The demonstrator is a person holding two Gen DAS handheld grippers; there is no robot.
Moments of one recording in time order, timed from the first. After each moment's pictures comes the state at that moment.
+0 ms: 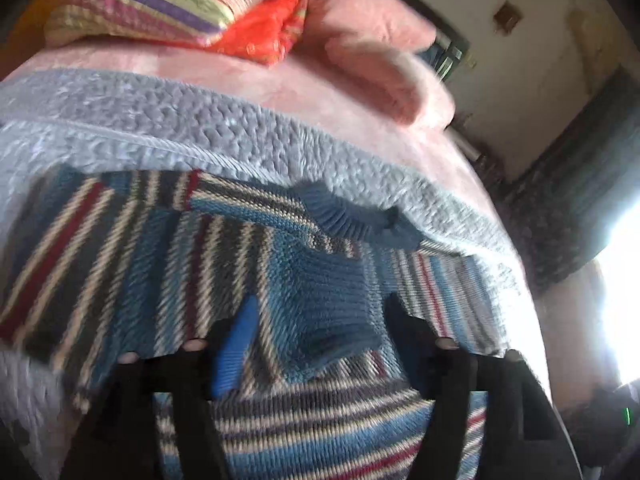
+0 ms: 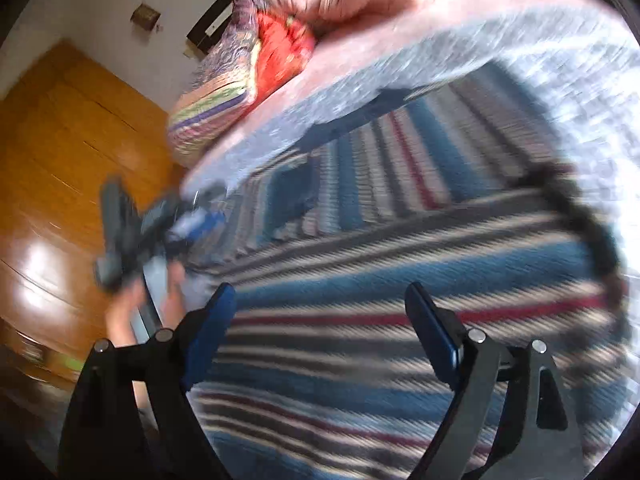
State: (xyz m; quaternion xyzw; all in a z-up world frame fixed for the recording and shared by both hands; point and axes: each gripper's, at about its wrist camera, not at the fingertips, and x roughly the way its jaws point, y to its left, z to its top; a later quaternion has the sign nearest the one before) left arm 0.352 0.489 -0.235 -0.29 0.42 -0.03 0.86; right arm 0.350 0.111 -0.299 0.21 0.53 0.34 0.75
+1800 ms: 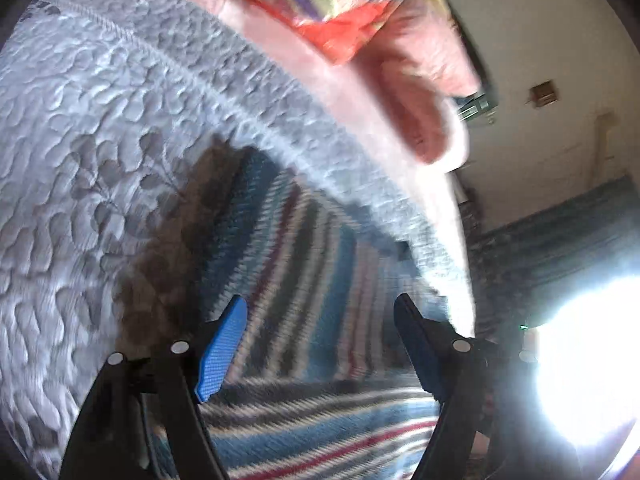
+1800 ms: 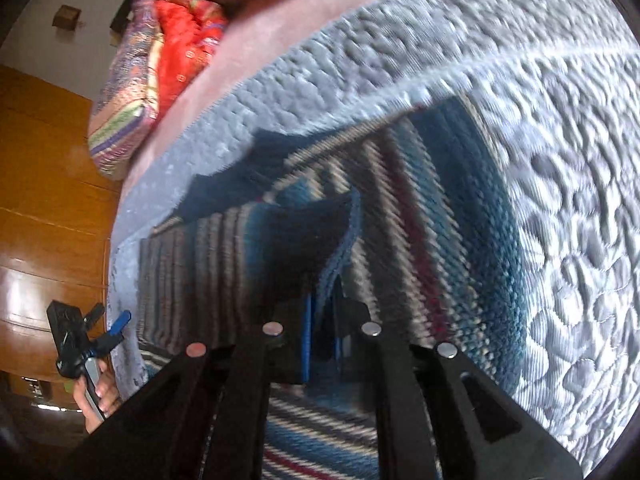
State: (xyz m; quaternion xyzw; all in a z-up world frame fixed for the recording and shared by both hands) left arm 0.363 0.594 -0.272 -0.42 0.46 -0.02 0.78; right arm 0.525 0.071 -0.347 0.15 0.62 0.25 0.73
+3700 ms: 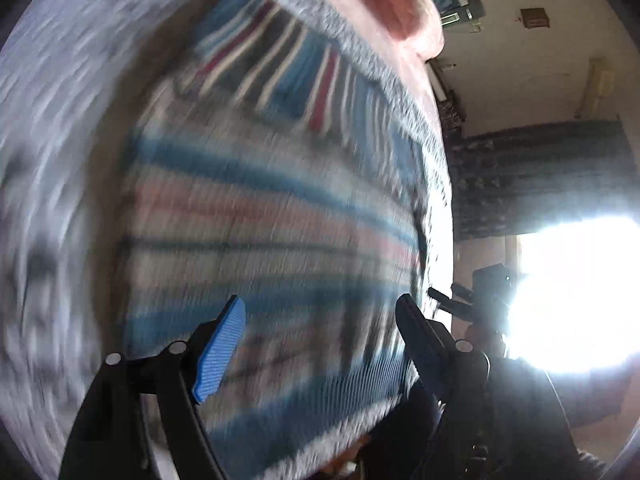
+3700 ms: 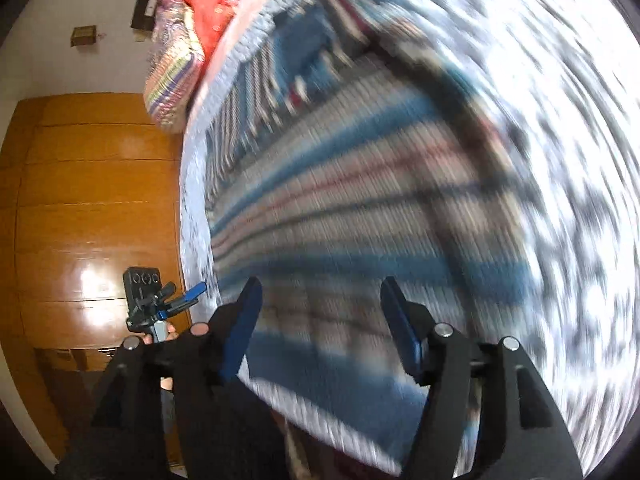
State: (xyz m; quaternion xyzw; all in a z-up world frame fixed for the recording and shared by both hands) left arm 0.215 0.512 -0.267 -0.41 0.57 -0.14 0.70; right arm 0.309 -0.064 -0.304 0.27 0.68 0.32 0.61
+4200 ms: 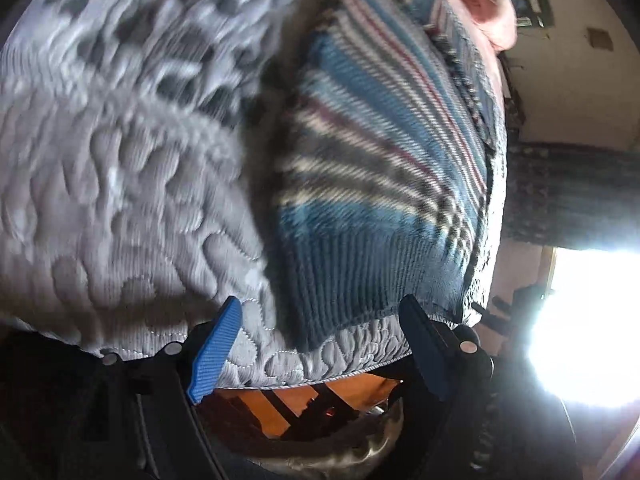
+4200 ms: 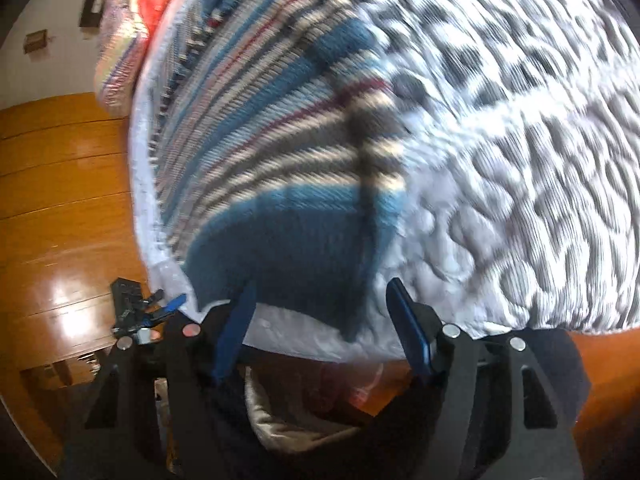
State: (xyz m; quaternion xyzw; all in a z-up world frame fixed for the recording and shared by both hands) left arm 0.073 0.510 -0.308 -0.45 0.63 -0.06 0.63; right arm 0.186 -0.126 -0.318 0.23 0.74 0.23 0.59
